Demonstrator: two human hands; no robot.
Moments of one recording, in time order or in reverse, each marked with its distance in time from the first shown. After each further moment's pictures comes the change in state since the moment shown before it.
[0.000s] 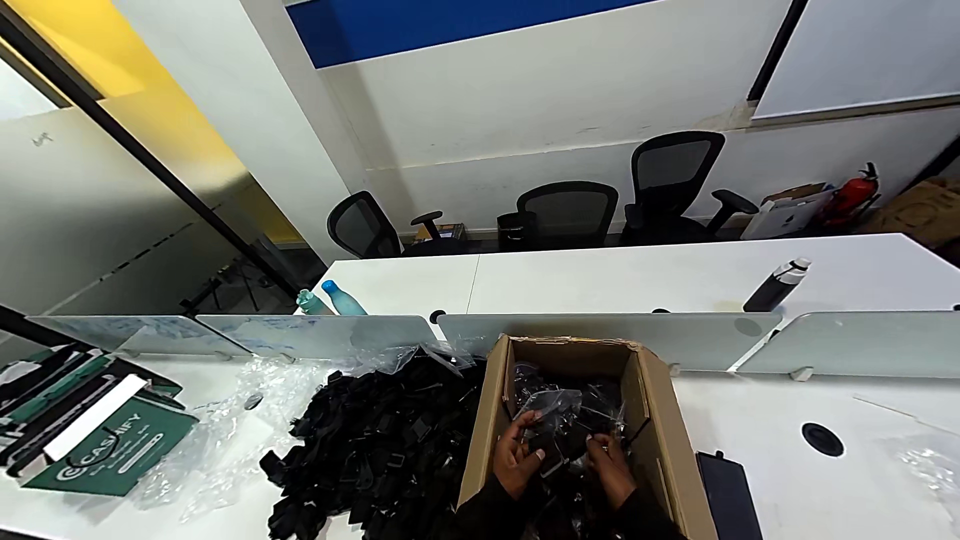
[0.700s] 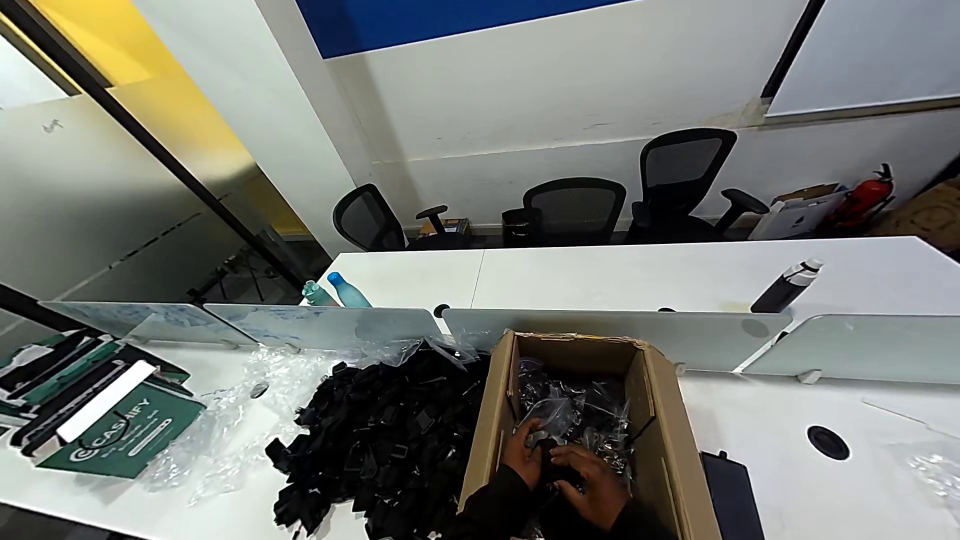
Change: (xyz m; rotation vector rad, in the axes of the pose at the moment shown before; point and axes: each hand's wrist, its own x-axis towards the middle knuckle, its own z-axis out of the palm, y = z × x) left_hand 0.005 -0.009 0.000 0.525 0.034 -0.360; right_hand 0.001 0.025 0.009 -0.562 -0.315 -0.993
